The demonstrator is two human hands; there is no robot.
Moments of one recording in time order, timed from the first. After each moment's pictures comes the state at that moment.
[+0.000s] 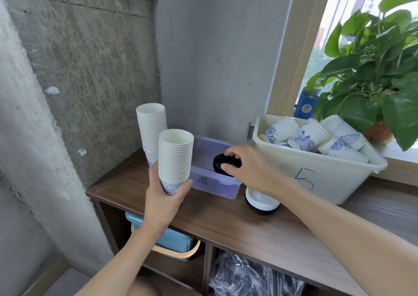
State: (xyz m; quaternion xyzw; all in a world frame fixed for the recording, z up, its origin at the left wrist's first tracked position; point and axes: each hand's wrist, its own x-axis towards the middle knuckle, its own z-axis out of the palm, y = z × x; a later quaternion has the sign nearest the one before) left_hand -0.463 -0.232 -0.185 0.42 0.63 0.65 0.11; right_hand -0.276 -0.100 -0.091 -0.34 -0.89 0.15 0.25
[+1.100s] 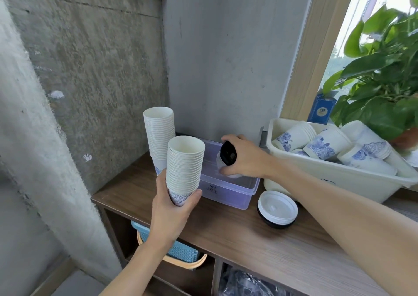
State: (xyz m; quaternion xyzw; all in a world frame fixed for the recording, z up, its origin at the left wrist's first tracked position) left_hand -0.466 -0.228 -0.194 0.42 0.63 0.64 0.11; right_hand -0.322 -0.057 -0.078 -0.34 -0.91 0.18 0.14
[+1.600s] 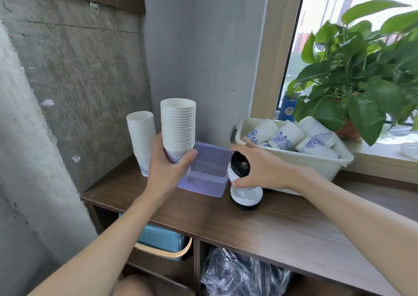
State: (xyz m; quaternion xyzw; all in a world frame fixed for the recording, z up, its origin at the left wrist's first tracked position) left_hand -0.439 -0.202 -0.110 0.48 0.57 0.66 0.09; right_hand -0.207 -0.118 -0.047 -0.34 -0.92 0.13 0.11
